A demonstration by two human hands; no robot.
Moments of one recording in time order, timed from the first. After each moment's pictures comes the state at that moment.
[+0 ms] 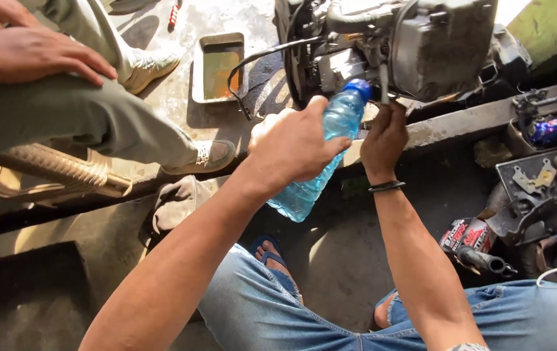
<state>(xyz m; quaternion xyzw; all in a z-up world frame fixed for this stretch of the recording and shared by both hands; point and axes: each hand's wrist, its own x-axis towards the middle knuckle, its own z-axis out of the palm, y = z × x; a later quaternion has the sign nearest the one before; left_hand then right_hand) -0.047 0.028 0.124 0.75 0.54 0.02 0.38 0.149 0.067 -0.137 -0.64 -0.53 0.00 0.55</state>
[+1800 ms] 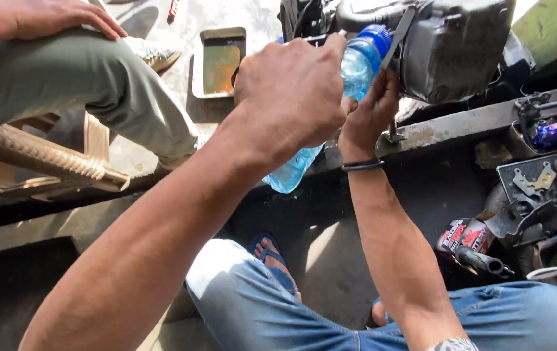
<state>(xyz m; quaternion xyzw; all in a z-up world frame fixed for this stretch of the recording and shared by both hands) -0.038 0.048 0.178 0.81 0.58 -0.04 0.09 0.092 0.097 -0.074 -0.59 -0.35 0.12 0.72</state>
